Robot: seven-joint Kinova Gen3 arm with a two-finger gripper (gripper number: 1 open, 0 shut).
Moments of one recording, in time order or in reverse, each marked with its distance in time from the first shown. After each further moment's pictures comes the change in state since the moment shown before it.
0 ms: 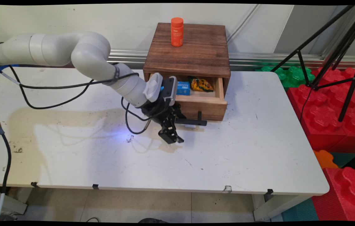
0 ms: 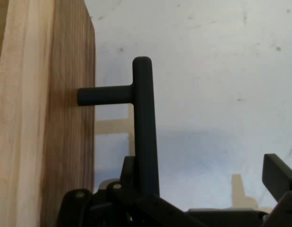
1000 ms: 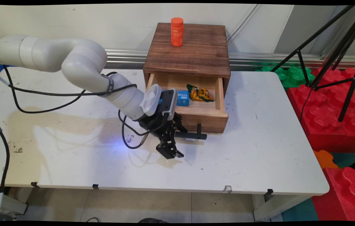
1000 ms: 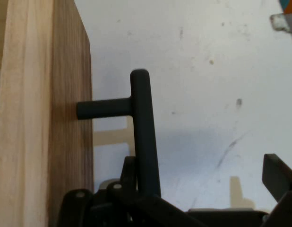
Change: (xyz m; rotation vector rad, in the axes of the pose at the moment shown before) arm 0.010 0.046 -0.002 -0.039 0.009 0.019
